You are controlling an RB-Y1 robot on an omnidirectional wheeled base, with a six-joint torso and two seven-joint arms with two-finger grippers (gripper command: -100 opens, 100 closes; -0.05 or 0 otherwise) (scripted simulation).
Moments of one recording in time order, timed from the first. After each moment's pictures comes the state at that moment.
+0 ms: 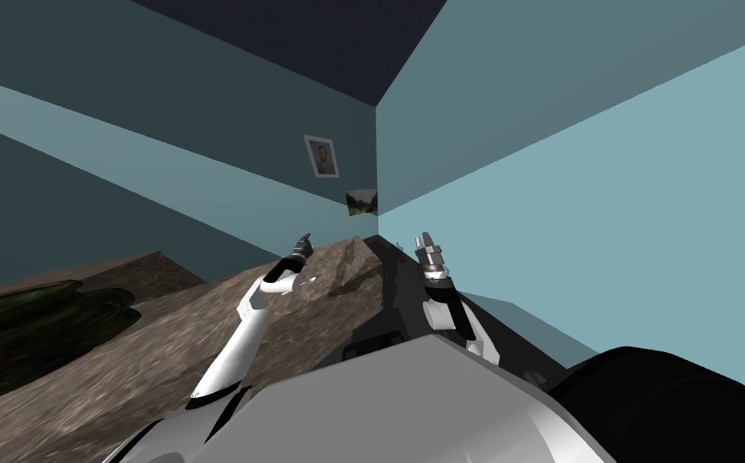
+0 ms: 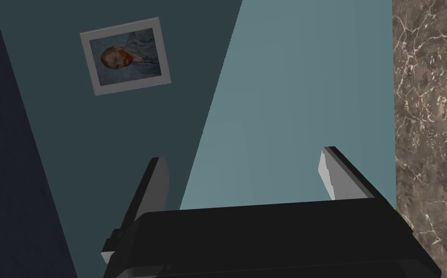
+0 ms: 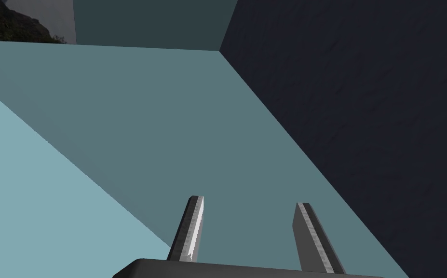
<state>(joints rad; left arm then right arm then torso) -0.26 0.47 0.05 -1.69 0.20 0.31 0.13 0.45 -0.01 -0.02 -2.27 0.06 -0.43 -0.07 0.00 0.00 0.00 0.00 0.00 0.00</state>
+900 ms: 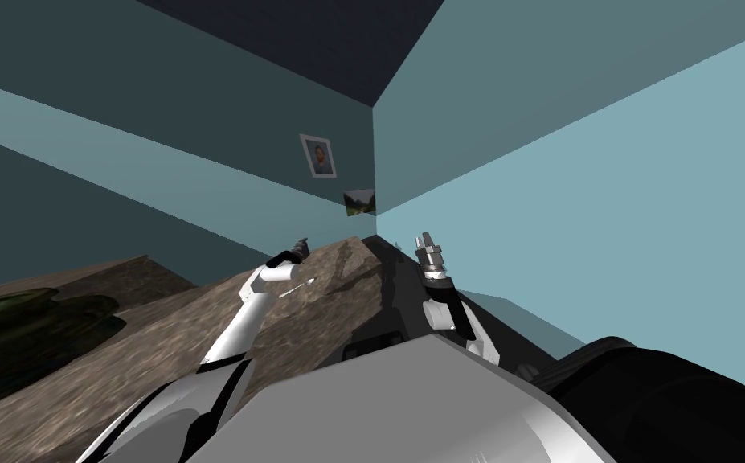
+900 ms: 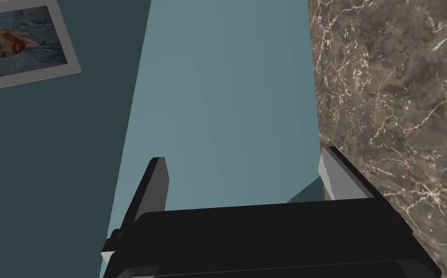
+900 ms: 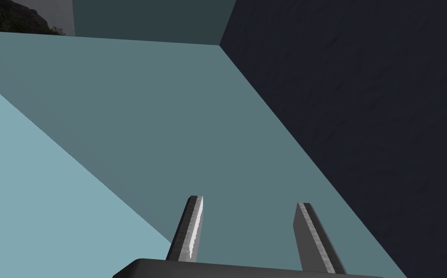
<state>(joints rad) -0.41 0.53 0.07 -1.47 0.25 0.54 0.16 0.45 -0.01 -0.02 -2.27 0.06 -0.43 -0.07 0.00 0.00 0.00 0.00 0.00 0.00</state>
